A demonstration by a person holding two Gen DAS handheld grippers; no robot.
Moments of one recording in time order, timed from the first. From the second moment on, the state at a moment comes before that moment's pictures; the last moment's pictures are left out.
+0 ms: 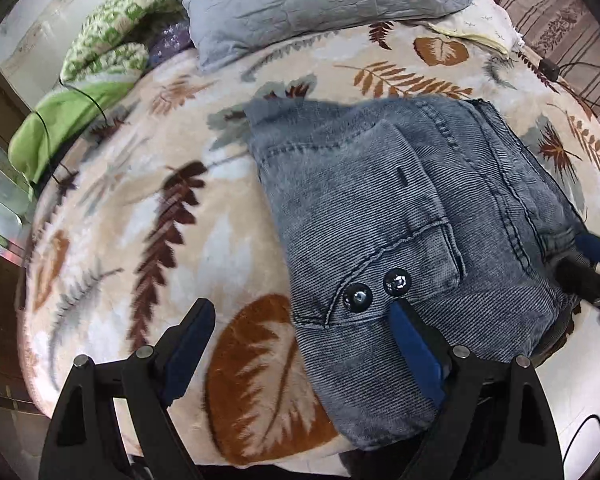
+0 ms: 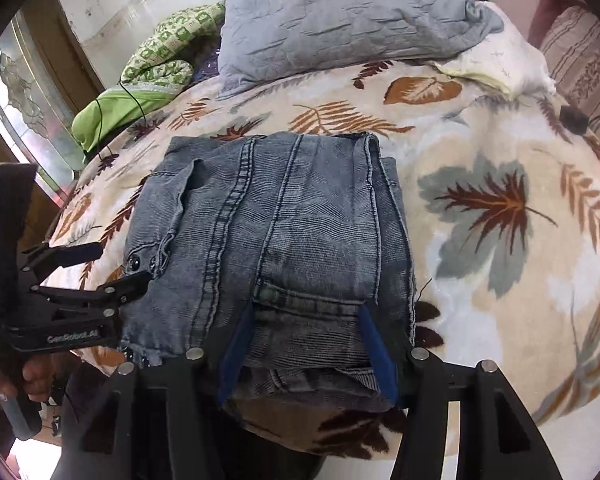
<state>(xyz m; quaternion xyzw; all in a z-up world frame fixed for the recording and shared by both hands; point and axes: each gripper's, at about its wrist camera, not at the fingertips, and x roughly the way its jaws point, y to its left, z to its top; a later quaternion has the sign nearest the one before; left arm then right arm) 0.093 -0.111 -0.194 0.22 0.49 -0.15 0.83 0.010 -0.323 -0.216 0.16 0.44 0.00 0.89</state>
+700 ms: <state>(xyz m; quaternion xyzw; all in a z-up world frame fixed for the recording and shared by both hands) 0.046 -0.084 -0.001 0.08 0.28 -0.15 0.94 -0.102 -0.409 -0.079 0.20 0.21 -0.08 0.95</state>
